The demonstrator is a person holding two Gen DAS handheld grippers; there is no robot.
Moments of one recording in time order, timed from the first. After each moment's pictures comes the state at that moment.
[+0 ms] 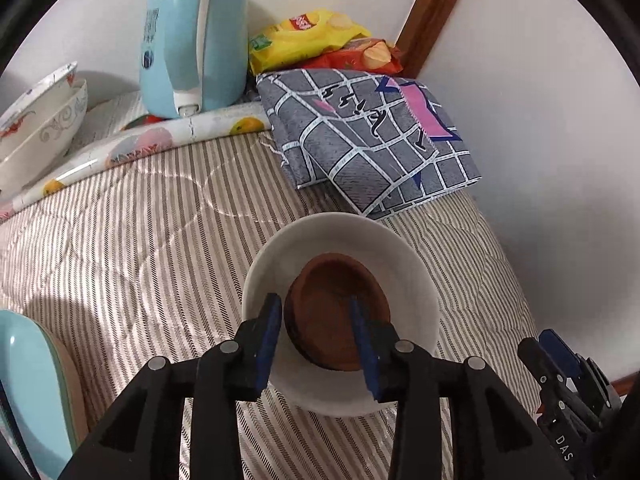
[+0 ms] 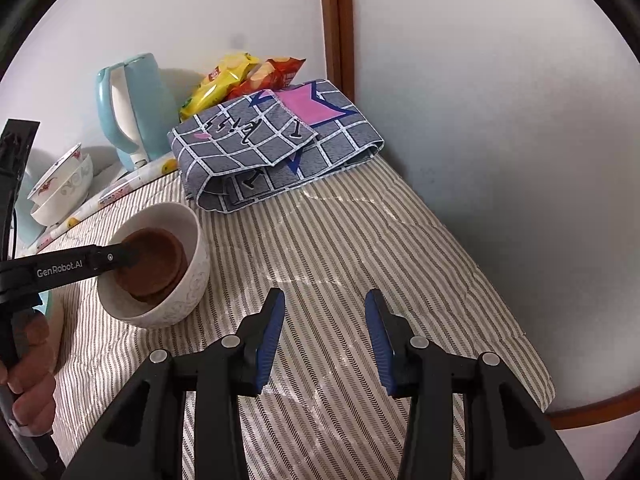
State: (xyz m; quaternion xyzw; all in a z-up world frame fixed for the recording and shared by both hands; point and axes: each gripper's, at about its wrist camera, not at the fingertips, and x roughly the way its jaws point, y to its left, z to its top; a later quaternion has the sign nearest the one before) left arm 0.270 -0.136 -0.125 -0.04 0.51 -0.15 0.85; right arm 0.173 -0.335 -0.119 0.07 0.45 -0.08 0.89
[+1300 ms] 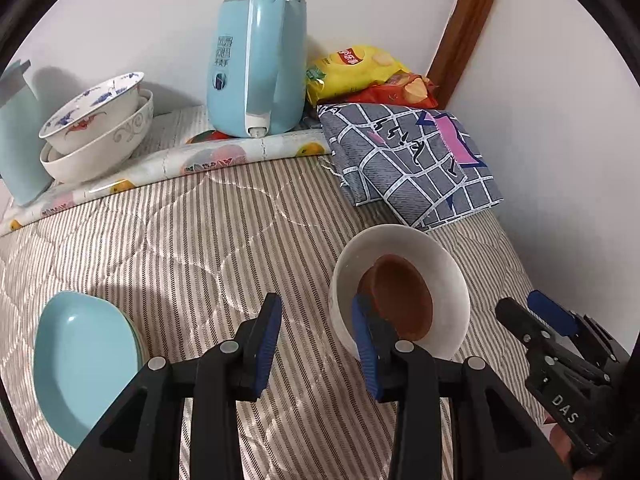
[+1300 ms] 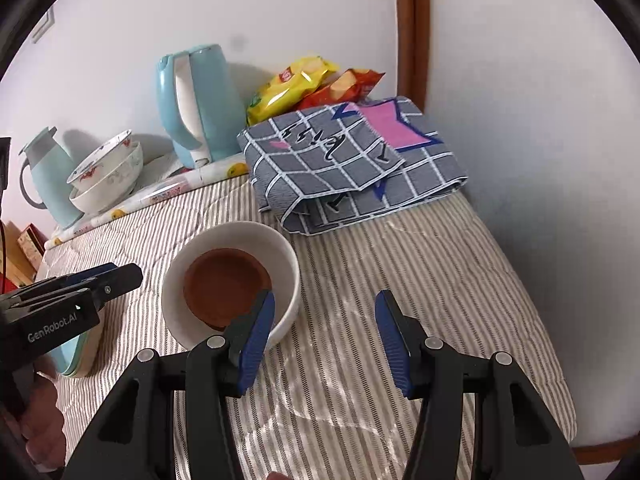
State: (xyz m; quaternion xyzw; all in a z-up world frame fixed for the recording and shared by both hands) left arm 0.248 -0.090 -0.101 -0.04 0.48 -0.10 0.87; right arm 0.213 -0.282 -0.110 0.05 0.45 0.00 0.89
